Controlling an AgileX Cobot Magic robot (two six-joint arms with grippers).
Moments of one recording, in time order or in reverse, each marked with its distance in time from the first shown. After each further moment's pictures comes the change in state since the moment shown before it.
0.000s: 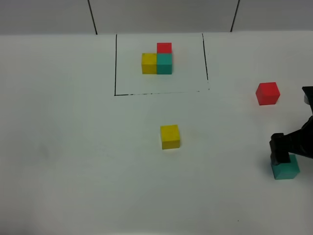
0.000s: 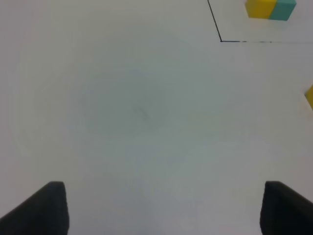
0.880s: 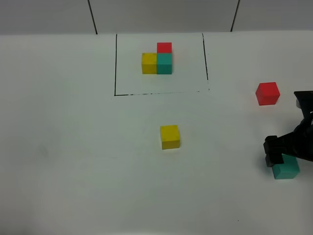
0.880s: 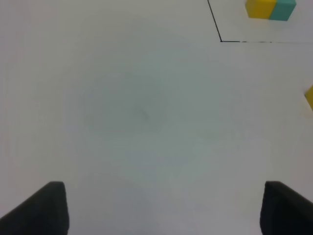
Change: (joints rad) left arm 0.000 0.000 0.000 0.000 0.000 -0.002; right arm 0.000 0.105 0.000 0.006 -0.070 0.000
